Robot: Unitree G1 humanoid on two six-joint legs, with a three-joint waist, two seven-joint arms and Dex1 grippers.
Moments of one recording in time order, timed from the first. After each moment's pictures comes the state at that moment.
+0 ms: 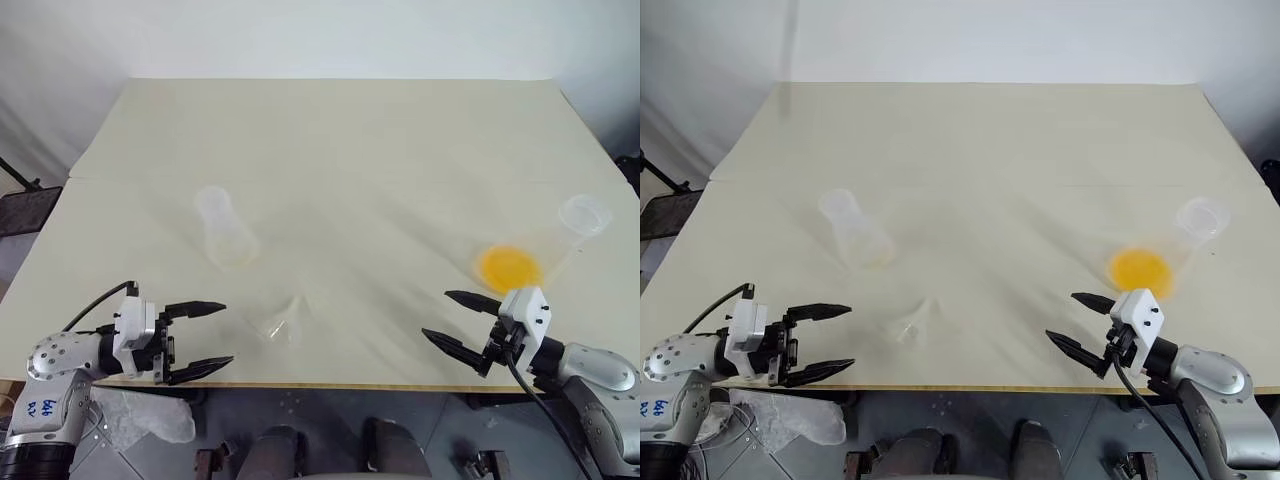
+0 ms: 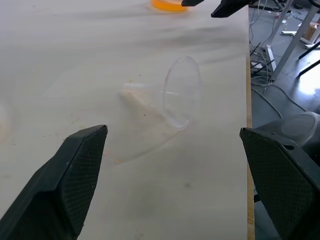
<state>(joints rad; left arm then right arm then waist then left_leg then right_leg) 0.03 0.71 0.24 0.01 -0.53 -0.04 -1.33 0.15 -0.65 -0.24 -0.31 0.46 0.23 0.95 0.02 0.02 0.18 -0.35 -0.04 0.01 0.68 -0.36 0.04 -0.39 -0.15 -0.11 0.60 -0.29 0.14</state>
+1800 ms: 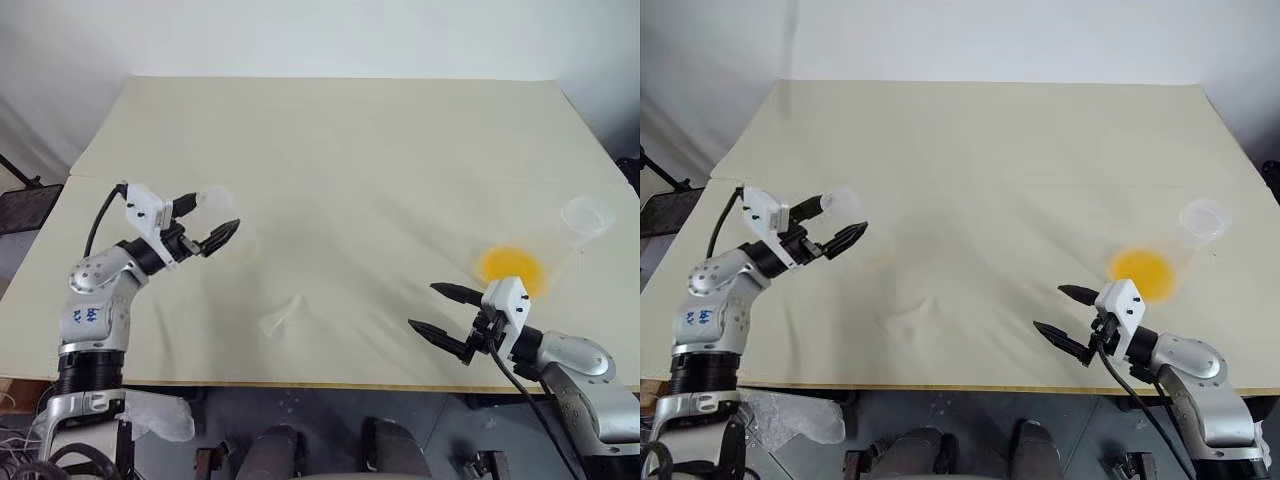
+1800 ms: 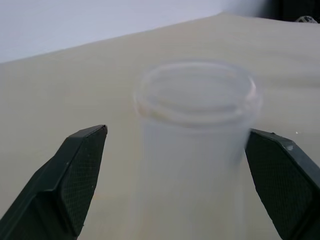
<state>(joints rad) -0.48 0.57 0.22 0.22 -0.39 0.15 -0.75 0.05 -0.63 -0.16 -0.23 0.45 0.22 0.93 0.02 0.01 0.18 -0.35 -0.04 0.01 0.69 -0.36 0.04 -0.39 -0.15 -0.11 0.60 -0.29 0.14</state>
